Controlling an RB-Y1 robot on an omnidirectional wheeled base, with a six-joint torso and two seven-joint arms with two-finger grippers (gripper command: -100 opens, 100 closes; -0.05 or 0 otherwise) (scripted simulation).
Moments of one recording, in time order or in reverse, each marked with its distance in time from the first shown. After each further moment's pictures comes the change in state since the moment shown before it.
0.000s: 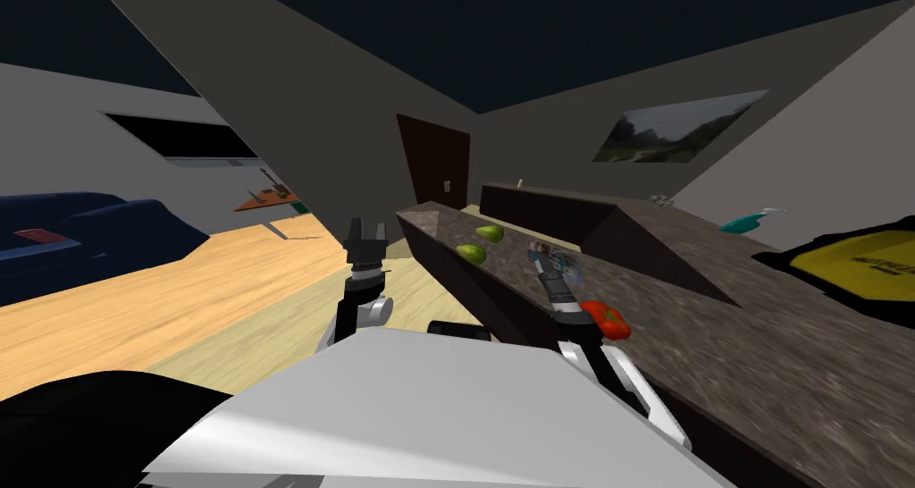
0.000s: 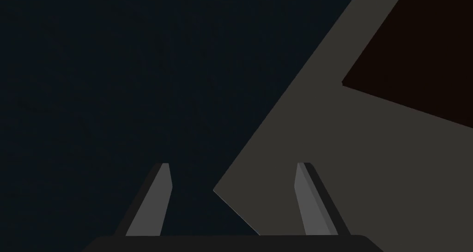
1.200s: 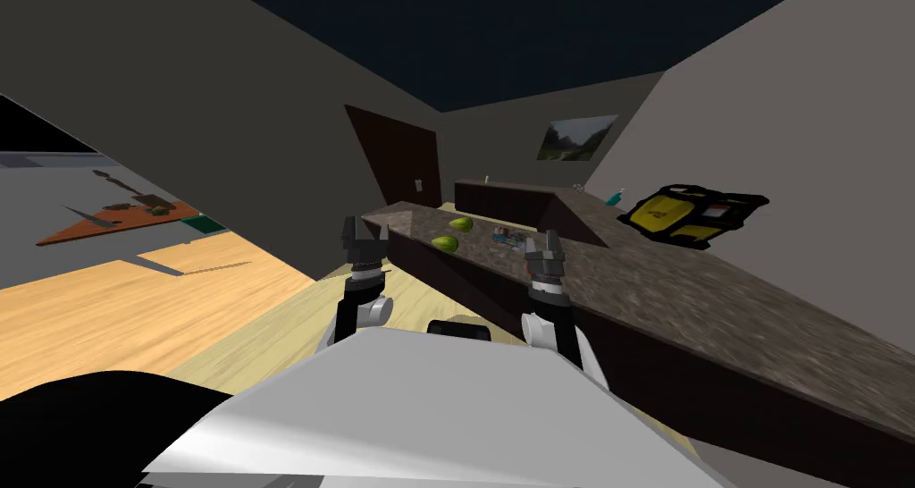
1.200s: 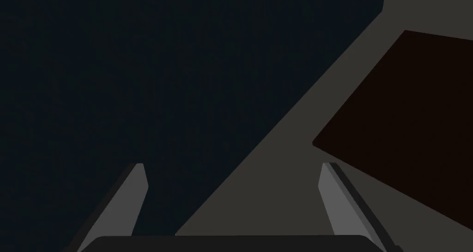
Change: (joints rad) left arm 0.000 0.000 0.000 0.000 0.000 0.000 0.000; right arm -0.086 0.324 0.141 -0.200 -0.125 0.064 -0.052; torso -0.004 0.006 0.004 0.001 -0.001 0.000
